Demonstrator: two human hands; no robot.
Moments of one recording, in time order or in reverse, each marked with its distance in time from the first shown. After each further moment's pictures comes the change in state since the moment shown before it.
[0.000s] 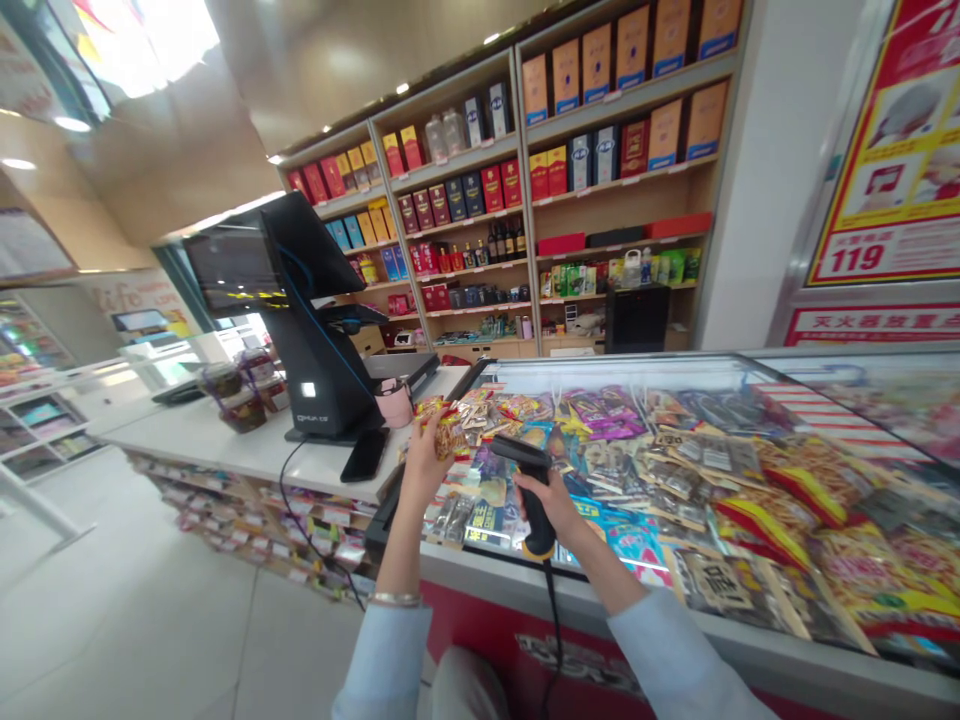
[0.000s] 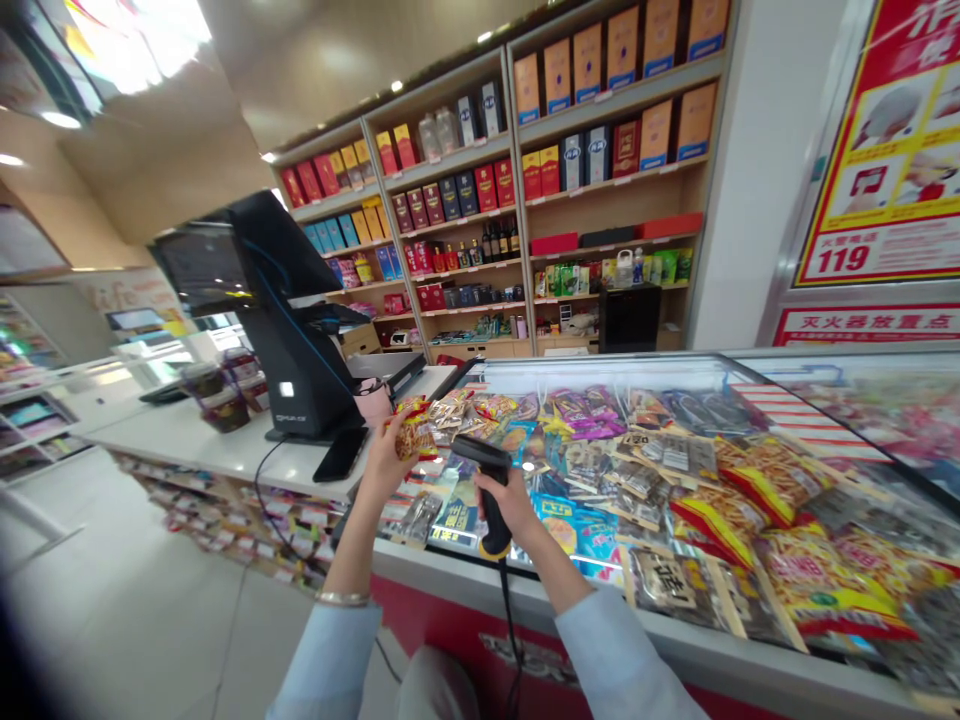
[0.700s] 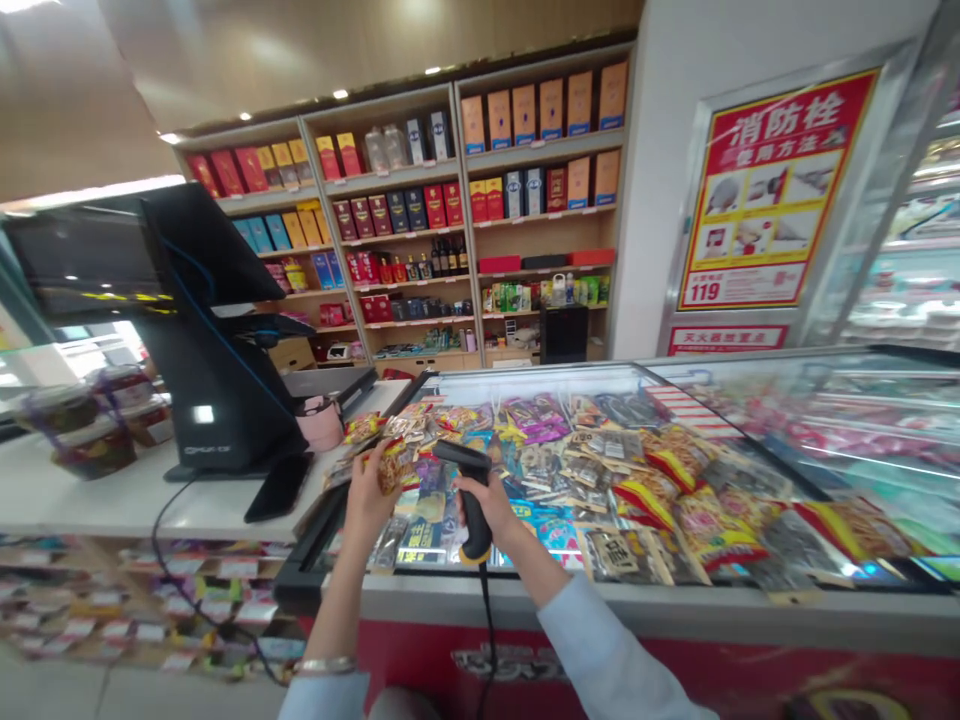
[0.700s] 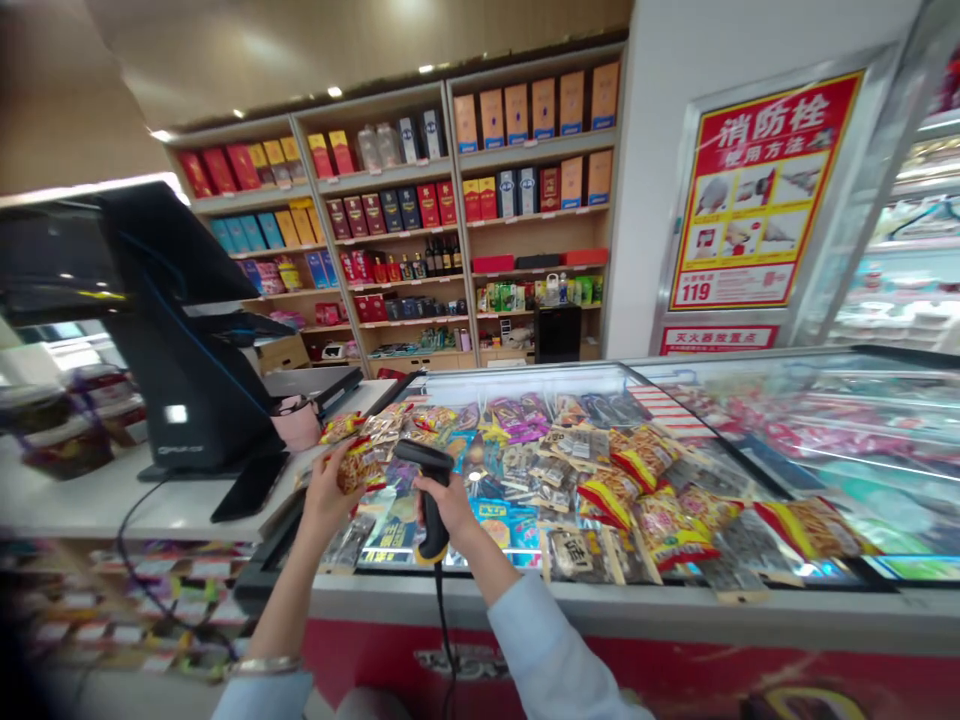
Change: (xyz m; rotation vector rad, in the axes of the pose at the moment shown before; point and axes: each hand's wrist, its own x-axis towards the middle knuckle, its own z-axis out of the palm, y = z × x) left_hand -0.022 -0.002 0.031 -0.029 0.039 -0.053; right_hand -0.002 -0.011 -0.002 0.110 0.083 0.022
